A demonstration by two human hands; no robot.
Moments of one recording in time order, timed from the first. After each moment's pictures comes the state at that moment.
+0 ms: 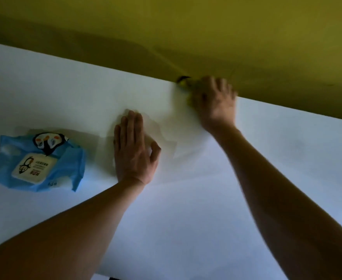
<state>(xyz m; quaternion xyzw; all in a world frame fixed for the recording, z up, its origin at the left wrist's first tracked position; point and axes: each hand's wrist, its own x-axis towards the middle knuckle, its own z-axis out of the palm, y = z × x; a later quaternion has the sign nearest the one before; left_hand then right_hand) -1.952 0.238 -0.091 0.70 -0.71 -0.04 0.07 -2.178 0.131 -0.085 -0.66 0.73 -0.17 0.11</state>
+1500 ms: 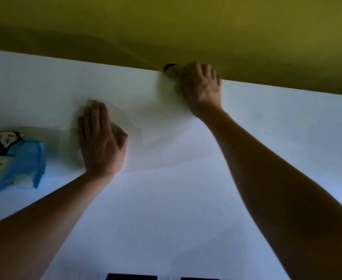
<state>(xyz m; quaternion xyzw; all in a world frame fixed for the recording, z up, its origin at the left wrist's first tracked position) -1.956 0.243 -0.092 0.68 -0.73 -0.02 0.10 -2.235 0.158 -0.080 -0.64 0.74 -0.17 0.10</state>
